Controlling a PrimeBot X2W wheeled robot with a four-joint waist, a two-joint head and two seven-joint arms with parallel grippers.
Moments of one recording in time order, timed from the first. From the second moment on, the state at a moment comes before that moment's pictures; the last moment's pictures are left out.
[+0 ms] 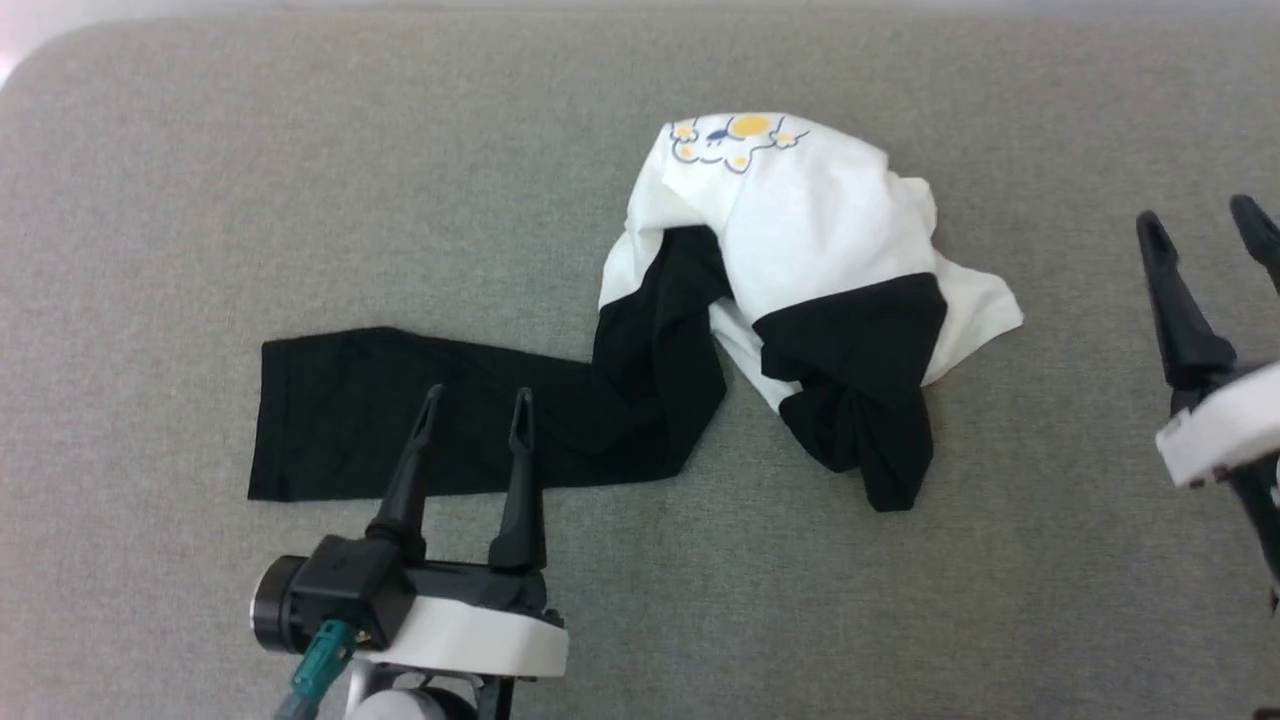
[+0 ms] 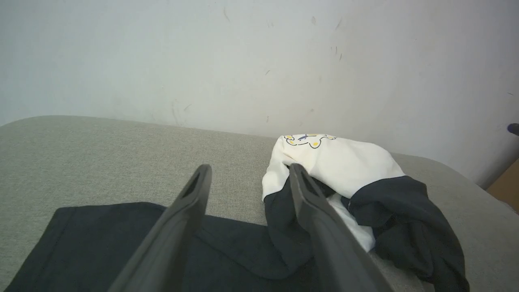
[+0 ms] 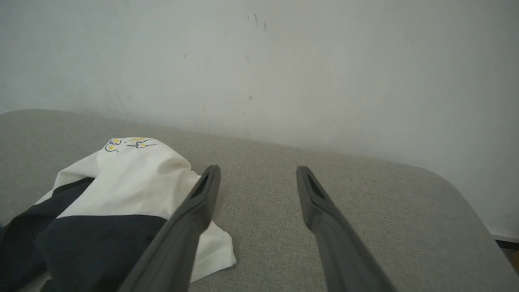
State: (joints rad) left arm -0.07 0.26 -0.45 -0.19 -0.39 0.33 -0.26; right arm -0.26 -0.29 -0.09 -0.12 0.29 0.13 0.18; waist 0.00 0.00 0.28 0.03
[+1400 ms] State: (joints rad) left arm -0.09 0.06 -0.36 -0.09 -0.28 0.14 -0.26; right arm -0.71 -0.78 0.30 0.38 0.27 0.13 0.29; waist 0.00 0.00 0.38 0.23
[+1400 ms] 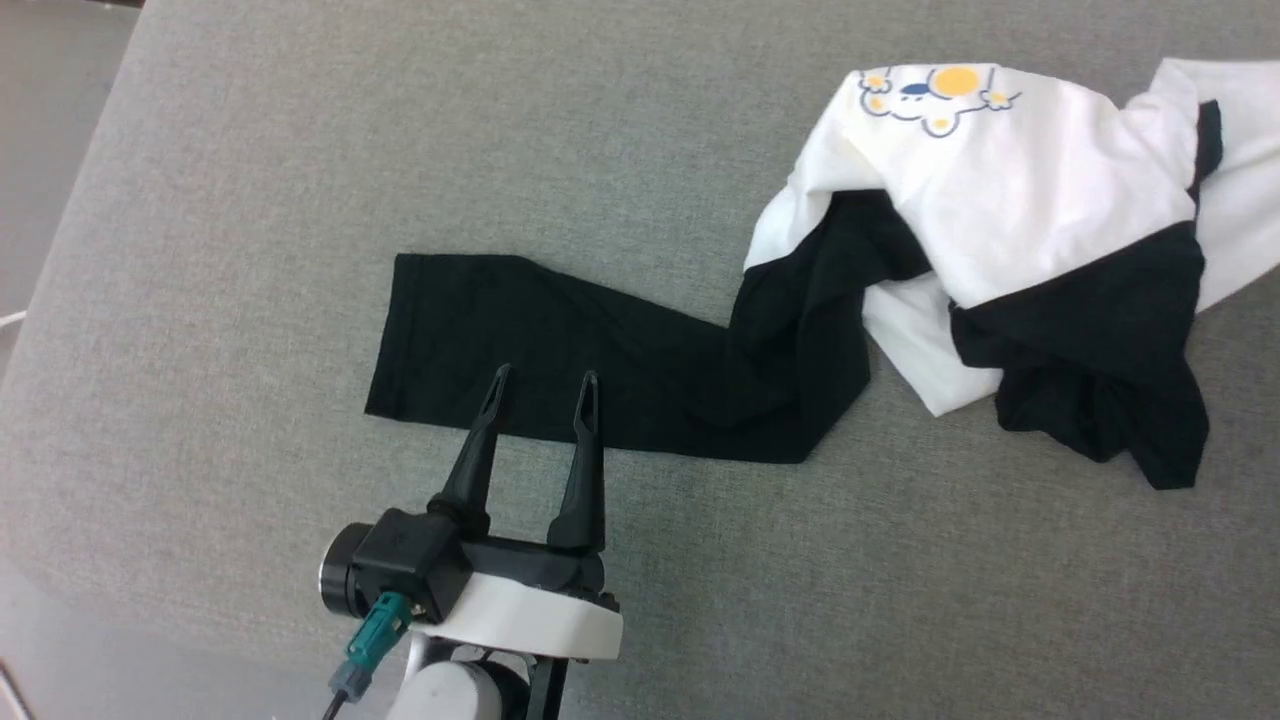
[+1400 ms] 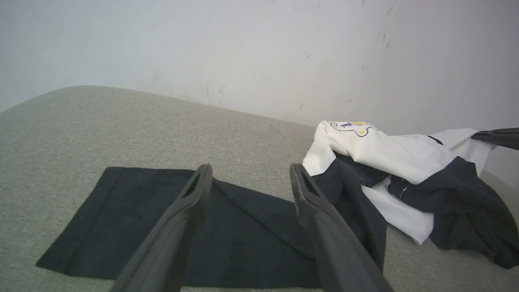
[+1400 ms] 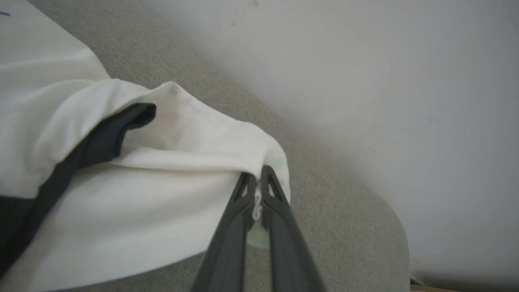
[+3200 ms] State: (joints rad) left arm -0.04 0.06 -0.27 -0.08 -0.24 0.10 -0.26; right arm -0.47 -0.76 0.12 0.01 0.30 0.13 0.39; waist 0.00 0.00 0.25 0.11
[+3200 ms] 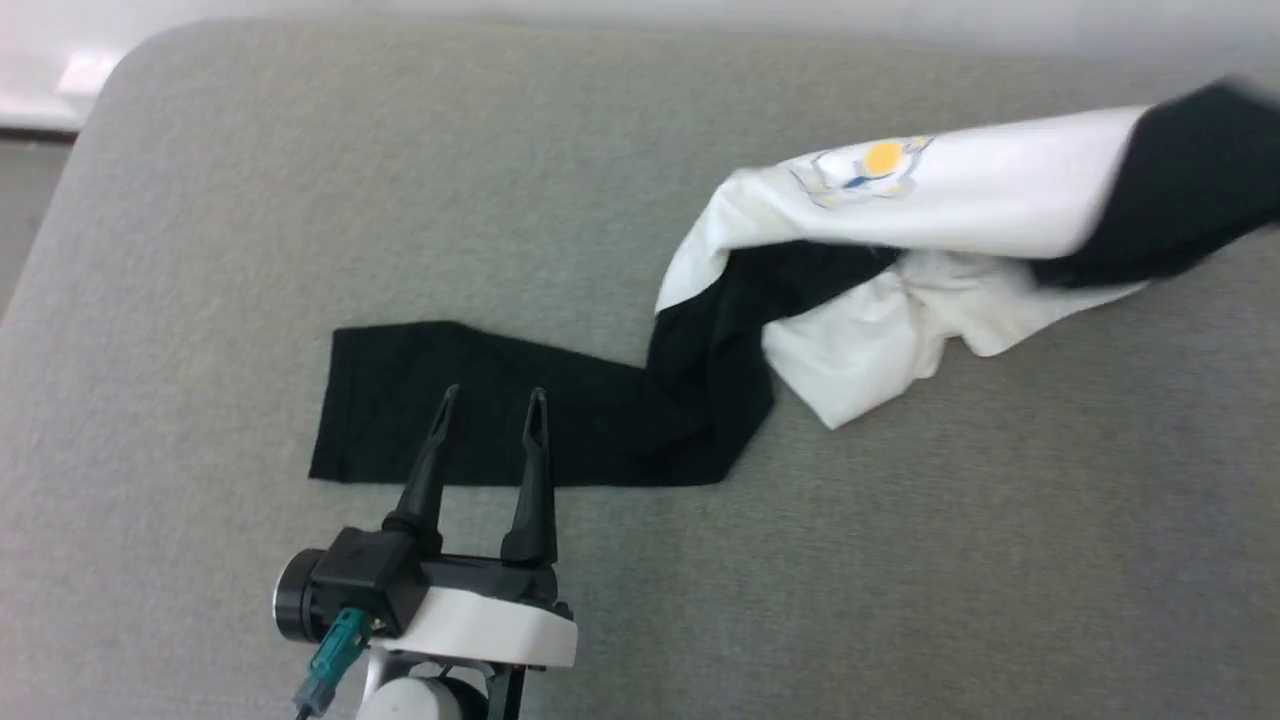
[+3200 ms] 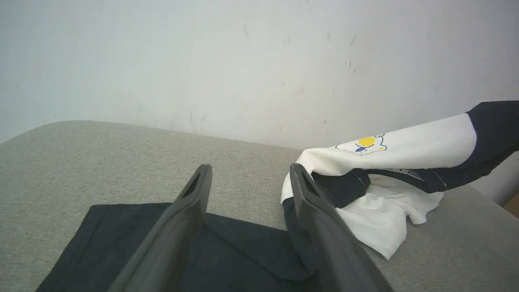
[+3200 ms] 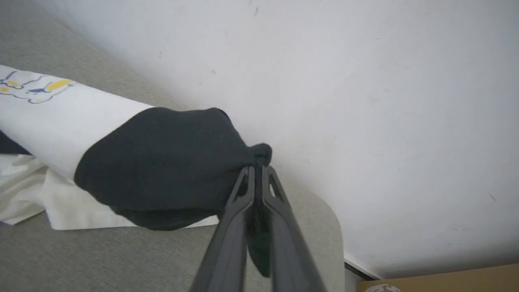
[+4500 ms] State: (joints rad) left arm -0.03 0.07 -0.29 -0.08 -0.24 0.09 -0.26; right arm -0.38 -0.65 0.03 -0.05 0.32 0.13 0.52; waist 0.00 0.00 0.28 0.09
